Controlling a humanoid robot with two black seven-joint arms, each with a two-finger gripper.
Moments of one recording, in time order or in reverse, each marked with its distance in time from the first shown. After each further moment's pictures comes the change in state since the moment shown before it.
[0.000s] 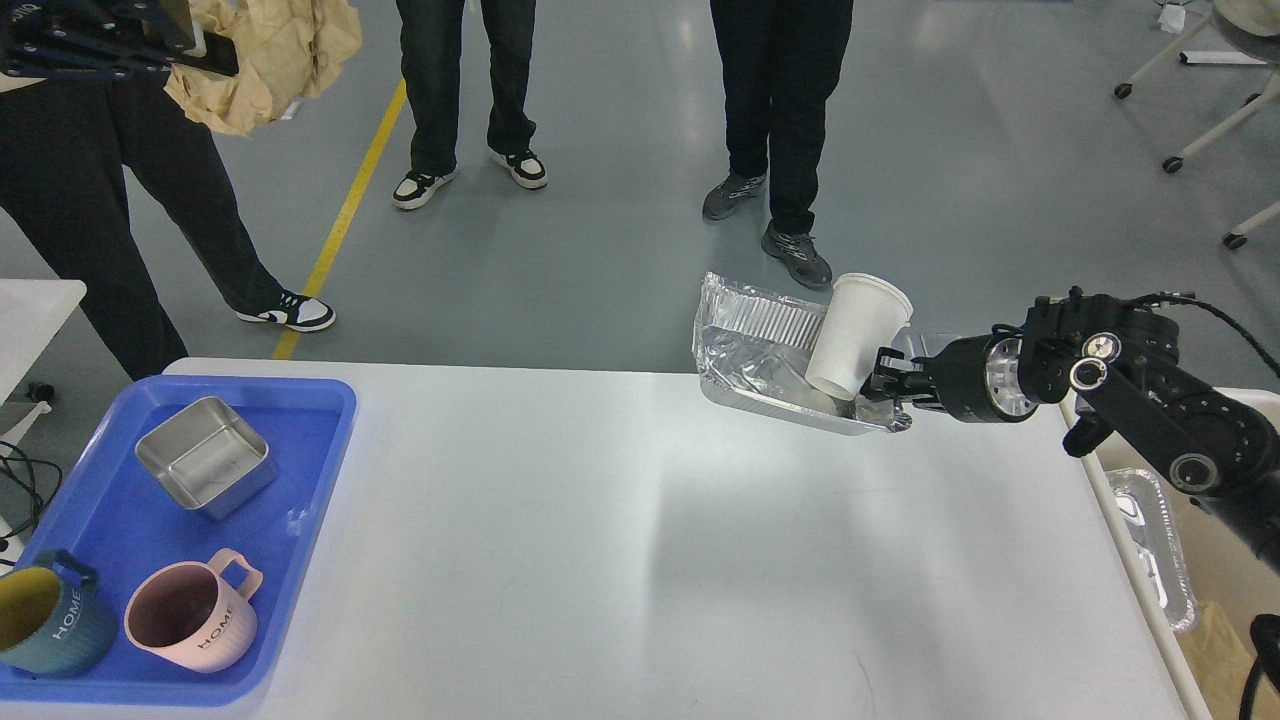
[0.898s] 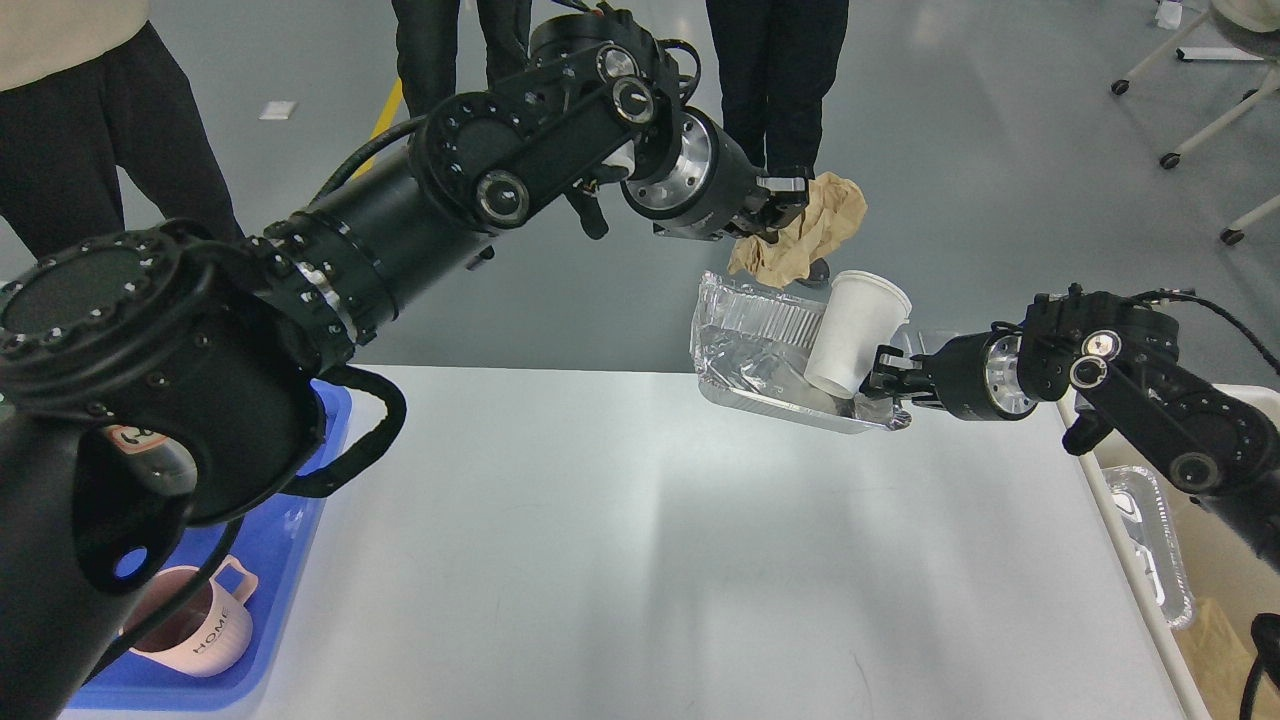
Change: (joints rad) left arm -0.016 -1.260 0.106 0.853 0.312 0.256 -0.137; right arm 0.001 -0.003 0.000 0.008 -0.001 0.000 -0.003
